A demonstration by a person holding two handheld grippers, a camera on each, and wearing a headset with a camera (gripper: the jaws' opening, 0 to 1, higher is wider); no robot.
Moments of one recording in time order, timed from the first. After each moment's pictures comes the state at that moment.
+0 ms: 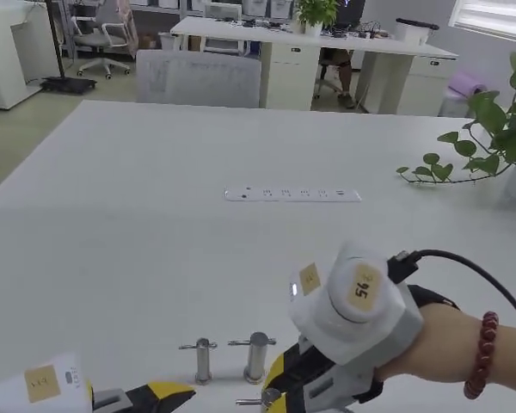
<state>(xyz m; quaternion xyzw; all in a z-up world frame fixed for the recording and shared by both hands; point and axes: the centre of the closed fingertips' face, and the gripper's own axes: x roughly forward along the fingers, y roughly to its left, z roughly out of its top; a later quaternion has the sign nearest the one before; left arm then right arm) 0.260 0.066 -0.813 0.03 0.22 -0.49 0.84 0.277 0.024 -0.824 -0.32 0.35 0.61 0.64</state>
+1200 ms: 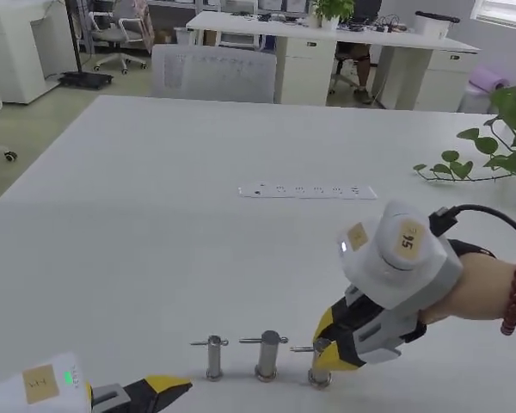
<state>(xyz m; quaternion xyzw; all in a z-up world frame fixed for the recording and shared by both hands) 0.259 0.074 -0.812 0.03 0.22 -0.48 0.85 0.333 -0.022 -0.823 -0.36 0.36 0.59 0.63</state>
